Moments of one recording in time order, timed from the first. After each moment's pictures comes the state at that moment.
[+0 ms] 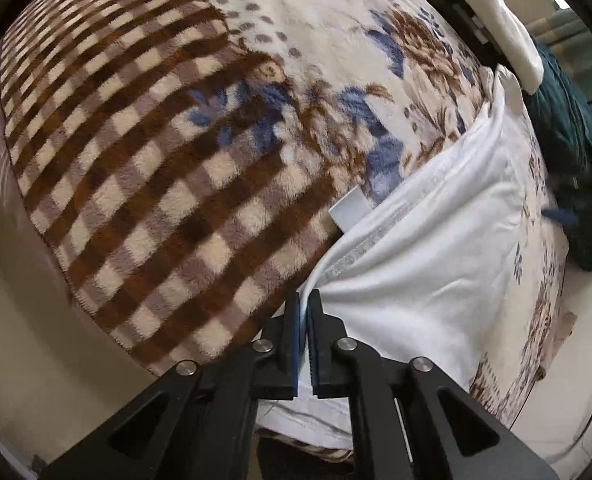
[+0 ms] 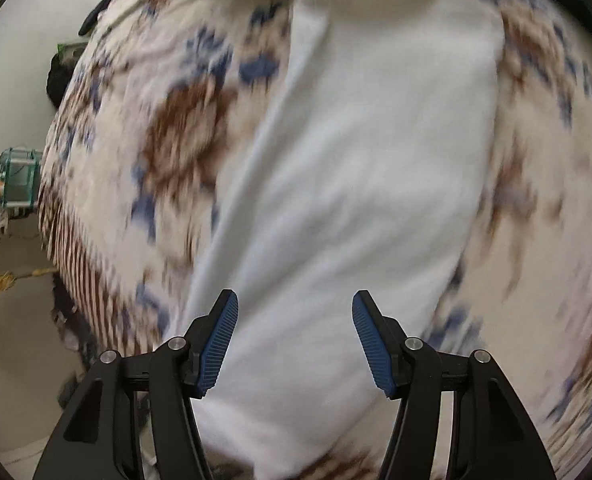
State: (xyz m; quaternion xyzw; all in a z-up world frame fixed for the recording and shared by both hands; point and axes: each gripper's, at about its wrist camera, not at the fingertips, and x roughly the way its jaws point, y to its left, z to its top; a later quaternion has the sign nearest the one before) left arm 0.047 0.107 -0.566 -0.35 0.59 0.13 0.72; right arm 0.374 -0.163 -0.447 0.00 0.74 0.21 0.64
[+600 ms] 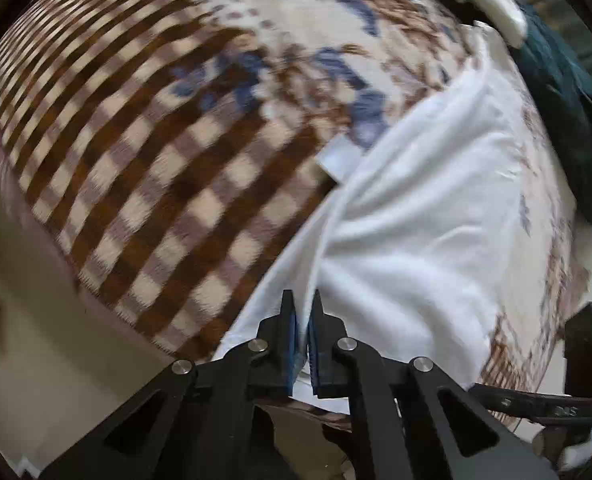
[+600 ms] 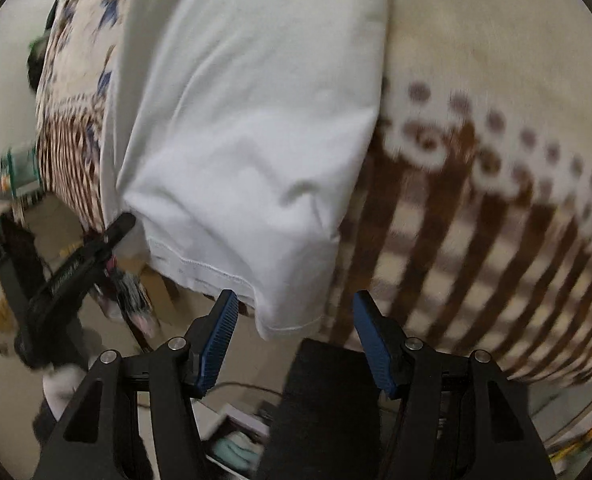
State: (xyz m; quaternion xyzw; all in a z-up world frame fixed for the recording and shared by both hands) left arm 0.040 0.083 -0.561 -0.29 0.61 0.09 0.73; right arm 0.095 -0.232 -0.521 0.11 0.82 0.16 0.54
